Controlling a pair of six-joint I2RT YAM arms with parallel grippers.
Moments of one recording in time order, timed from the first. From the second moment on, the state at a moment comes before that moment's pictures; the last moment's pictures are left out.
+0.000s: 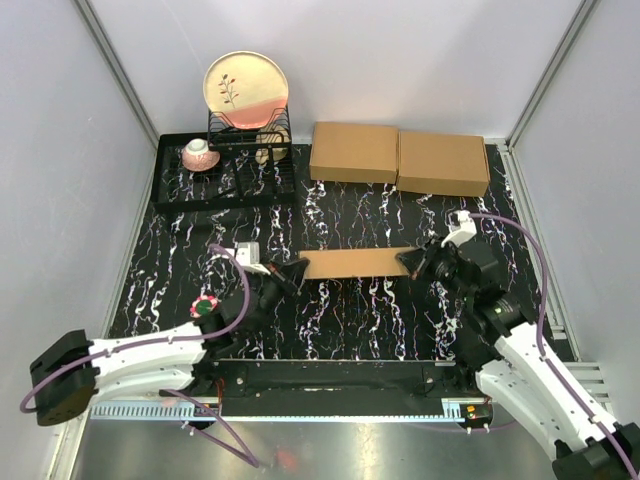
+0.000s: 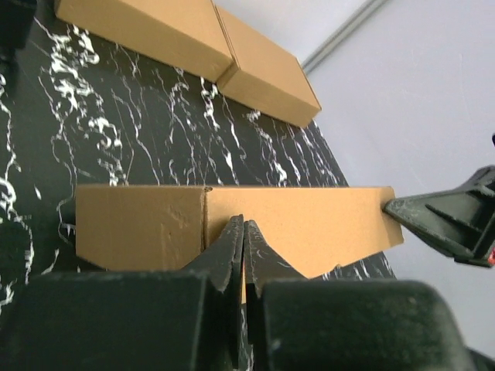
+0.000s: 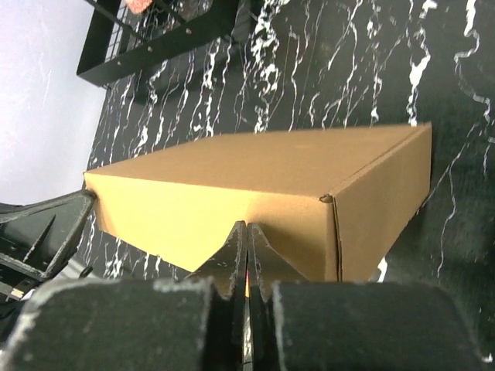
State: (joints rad) left arm -1.06 0.93 0.27 0.63 -0.62 -0.71; right arm 0.43 0.68 0.54 -0.19 -0.13 0.68
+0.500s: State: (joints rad) left arm -1.09 0.42 0.20 0.08 -0.74 -0.68; right arm 0.43 0.58 0.58 -0.46 -0.15 0.68
